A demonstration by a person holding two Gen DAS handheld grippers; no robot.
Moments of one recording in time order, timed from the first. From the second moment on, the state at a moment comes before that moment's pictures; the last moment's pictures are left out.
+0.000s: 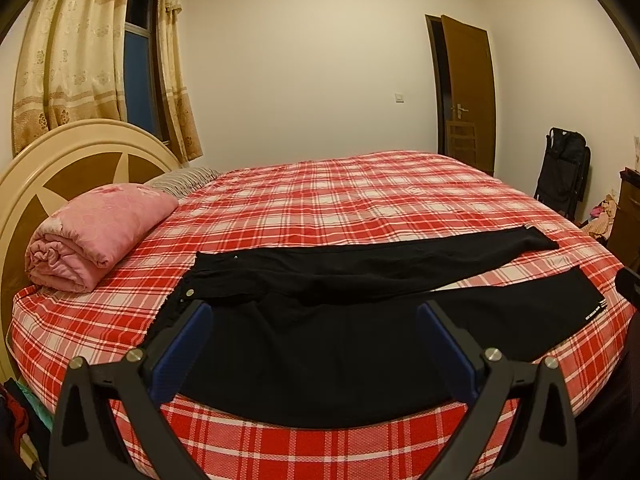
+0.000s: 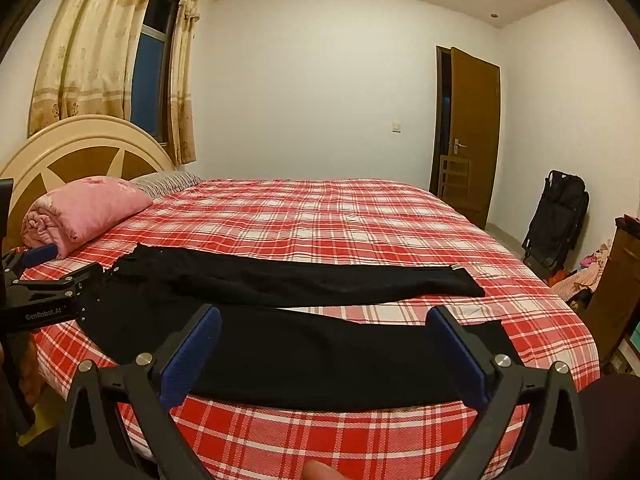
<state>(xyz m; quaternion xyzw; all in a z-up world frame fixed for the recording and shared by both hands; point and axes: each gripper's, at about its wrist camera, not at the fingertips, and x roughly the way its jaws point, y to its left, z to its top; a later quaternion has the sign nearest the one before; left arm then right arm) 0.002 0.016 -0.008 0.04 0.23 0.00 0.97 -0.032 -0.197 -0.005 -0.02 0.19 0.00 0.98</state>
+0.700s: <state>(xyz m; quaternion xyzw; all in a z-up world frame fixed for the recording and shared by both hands) 0.001 0.019 -0.008 0.04 0.23 0.00 0.97 -0.032 -0.196 -0.007 -0.02 0.20 0.00 0.98</state>
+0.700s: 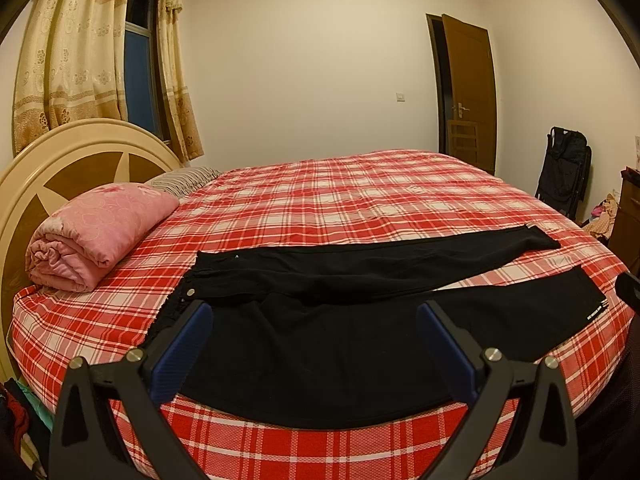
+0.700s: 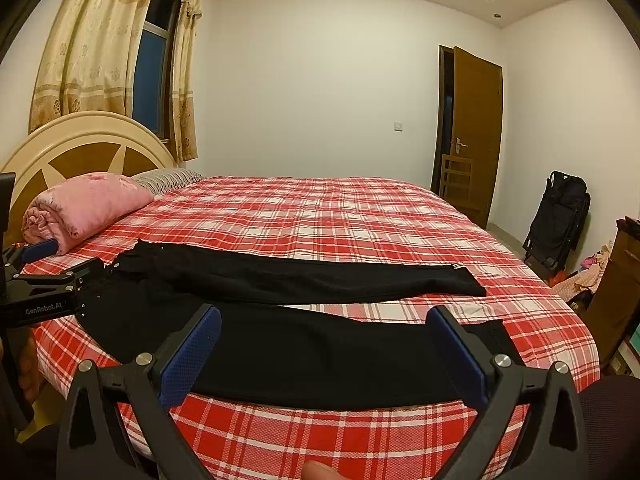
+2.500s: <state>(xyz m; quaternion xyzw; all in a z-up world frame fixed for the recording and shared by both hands) 0.334 0.222 -0.103 0.11 0.39 0.08 0.91 0.188 -0.390 -0.071 0.07 0.35 -0.12 0.93</state>
